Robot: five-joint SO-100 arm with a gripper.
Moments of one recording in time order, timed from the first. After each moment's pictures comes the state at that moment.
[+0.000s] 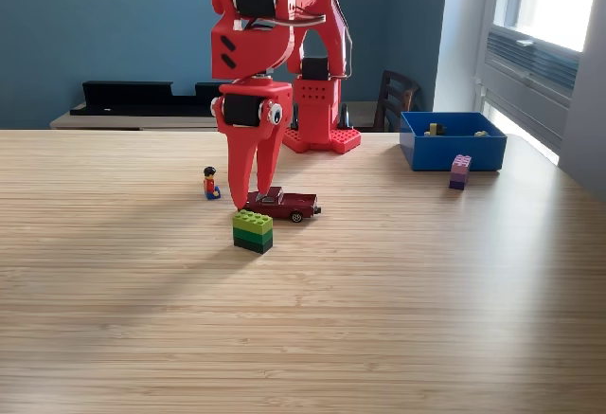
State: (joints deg) arm 14.4 69.0 70.5 73.1 11.8
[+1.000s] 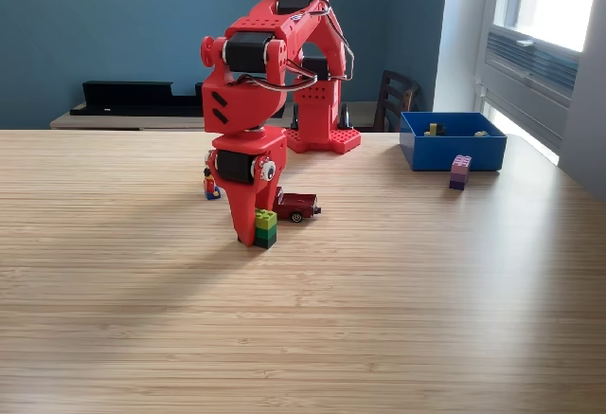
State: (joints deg) arm 14.4 52.2 56.7 75.0 13.1
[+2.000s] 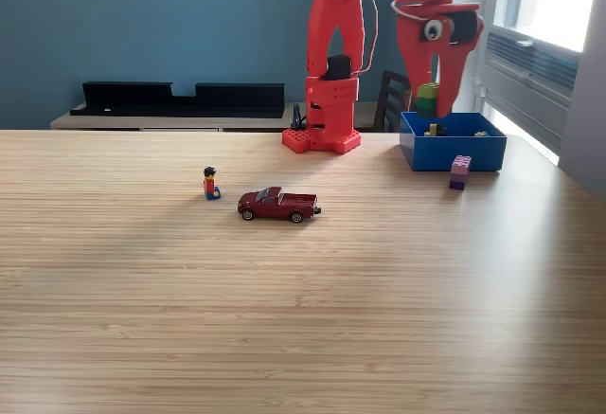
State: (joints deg) arm -36.4 88.9 70.0 96.3 -6.1
